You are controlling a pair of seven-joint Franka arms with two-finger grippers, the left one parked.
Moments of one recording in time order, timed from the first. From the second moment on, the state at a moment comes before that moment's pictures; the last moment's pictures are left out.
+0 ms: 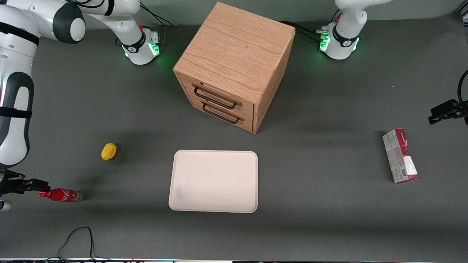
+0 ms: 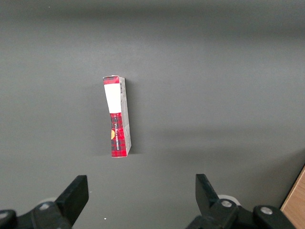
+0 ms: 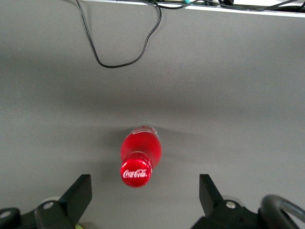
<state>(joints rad) -0.06 0.76 -0.35 -1.21 0.26 2.04 -0.45</state>
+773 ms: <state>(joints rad) -0.06 0.81 -0.33 -1.19 0.26 2.08 -0.46</state>
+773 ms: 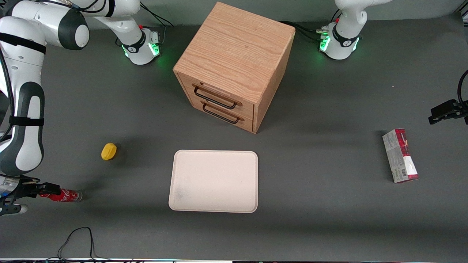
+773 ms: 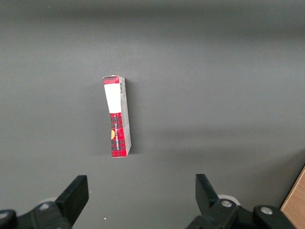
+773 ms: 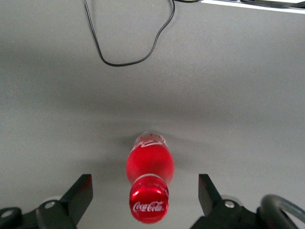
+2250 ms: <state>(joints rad) -0.04 0.40 -0.33 -1.32 0.14 1.67 -0.47</state>
